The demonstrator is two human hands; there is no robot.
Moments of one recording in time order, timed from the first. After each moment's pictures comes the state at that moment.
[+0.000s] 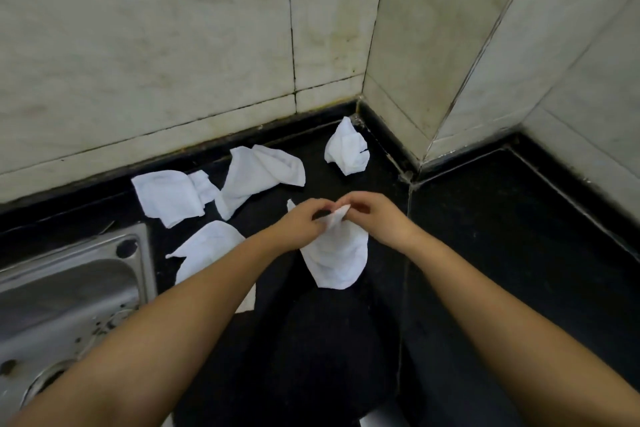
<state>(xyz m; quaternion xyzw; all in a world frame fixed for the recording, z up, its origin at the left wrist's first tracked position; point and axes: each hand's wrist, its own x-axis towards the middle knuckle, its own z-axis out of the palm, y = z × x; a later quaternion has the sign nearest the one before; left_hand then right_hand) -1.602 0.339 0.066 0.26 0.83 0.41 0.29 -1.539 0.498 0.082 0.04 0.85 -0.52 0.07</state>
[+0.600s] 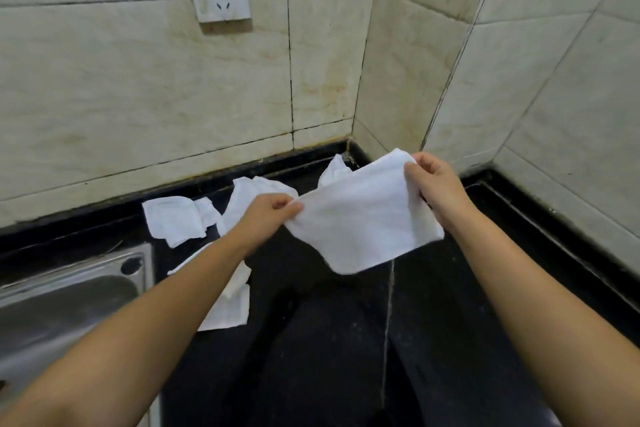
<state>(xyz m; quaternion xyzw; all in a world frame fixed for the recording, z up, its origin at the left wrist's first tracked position) -1.595 0.309 0.122 0.17 0.83 0.51 0.16 -1.519 0.567 0.168 0.19 0.78 -0.57 -0.13</state>
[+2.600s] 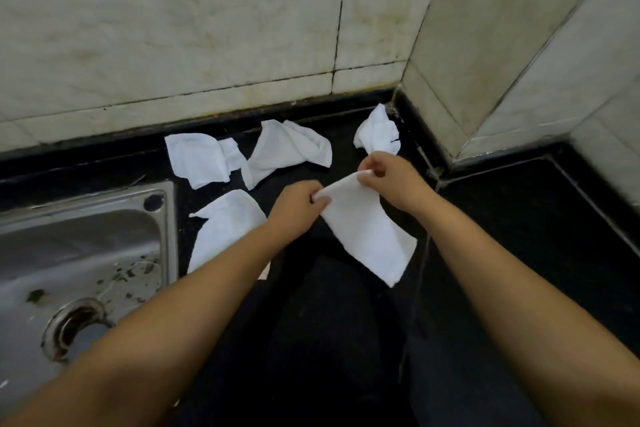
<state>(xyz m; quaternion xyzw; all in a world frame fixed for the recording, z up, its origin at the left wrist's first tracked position) -1.591 0.305 0.057 0.15 0.91 0.36 0.13 -1.576 0.491 0.094 0.07 0.92 -0.39 0.06</state>
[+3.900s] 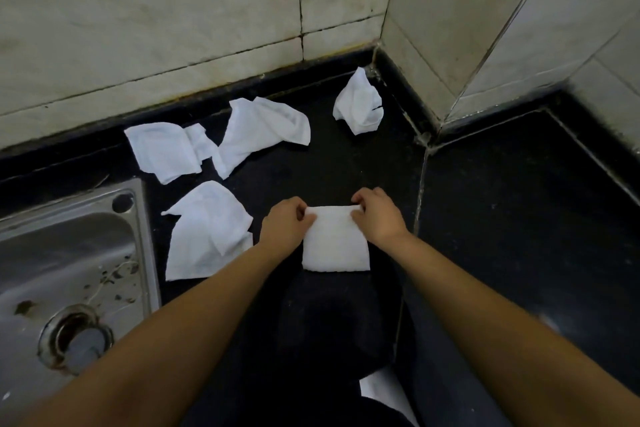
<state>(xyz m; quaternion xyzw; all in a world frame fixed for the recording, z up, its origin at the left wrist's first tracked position) -1.575 0.320 -0.018 0.07 0.92 0.31 0.21 -1.532 0.493 -0.004 0.19 0.93 -0.29 0.15</state>
